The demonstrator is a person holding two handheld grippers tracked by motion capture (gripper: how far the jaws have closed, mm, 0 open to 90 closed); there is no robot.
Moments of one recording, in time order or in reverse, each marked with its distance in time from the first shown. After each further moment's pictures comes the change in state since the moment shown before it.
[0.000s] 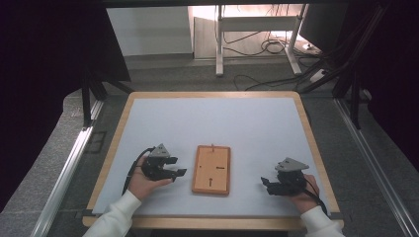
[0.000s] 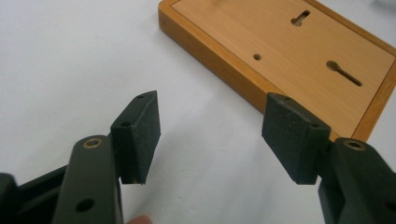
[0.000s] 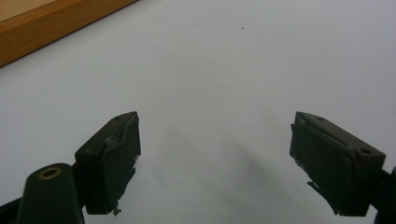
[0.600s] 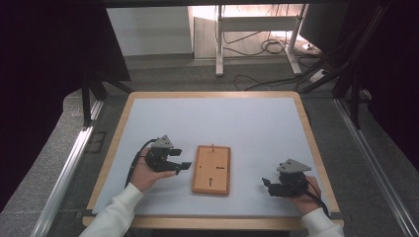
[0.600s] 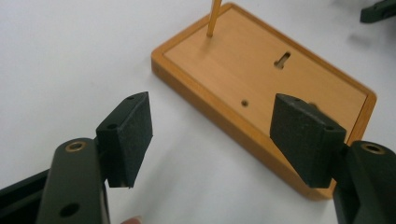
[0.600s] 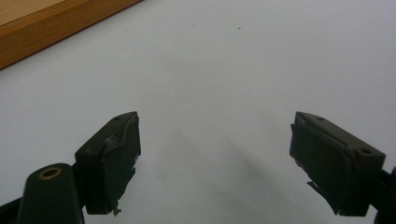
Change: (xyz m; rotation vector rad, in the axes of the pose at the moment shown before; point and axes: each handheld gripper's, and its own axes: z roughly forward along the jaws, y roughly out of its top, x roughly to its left) left arm 0.005 0.029 0.000 -0.036 -0.055 0.018; right arm 0.000 -0.003 -0.005 -0.009 -0.005 0.006
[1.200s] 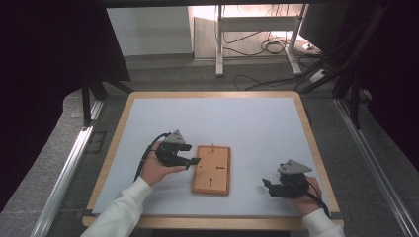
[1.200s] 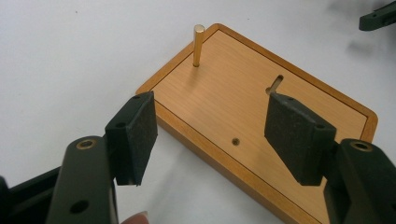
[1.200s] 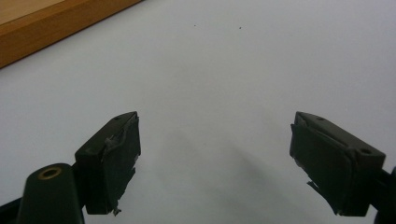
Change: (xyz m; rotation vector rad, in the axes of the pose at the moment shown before) left arm -0.009 0.030 0.018 0.026 0.000 0.078; right arm 0.001 -0.001 -0.002 -0.009 0.001 -0.001
